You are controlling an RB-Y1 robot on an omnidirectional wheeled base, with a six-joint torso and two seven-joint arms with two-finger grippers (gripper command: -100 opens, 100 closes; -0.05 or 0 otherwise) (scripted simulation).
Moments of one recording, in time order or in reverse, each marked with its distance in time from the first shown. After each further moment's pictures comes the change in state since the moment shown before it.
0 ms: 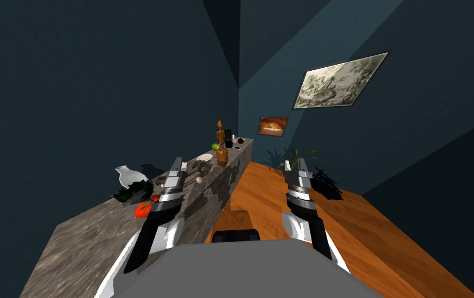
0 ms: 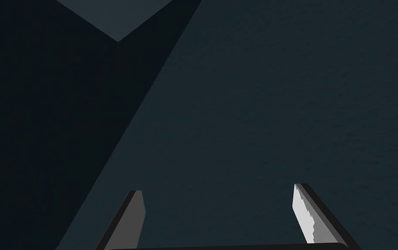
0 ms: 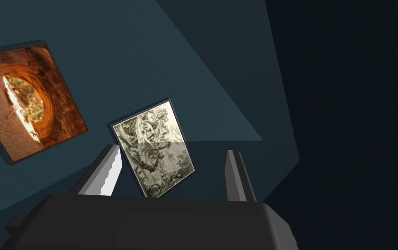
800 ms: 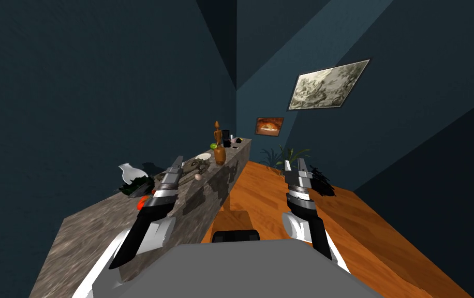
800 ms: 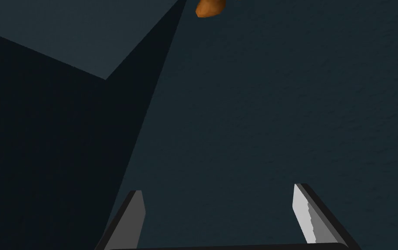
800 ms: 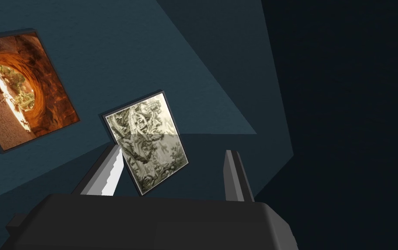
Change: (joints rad) left arm -0.016 0.084 0.079 -0.046 -0.025 0.187 -0.066; right arm 0.000 0.000 0.000 0.000 0.000 0.000 0.000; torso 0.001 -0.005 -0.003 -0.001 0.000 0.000
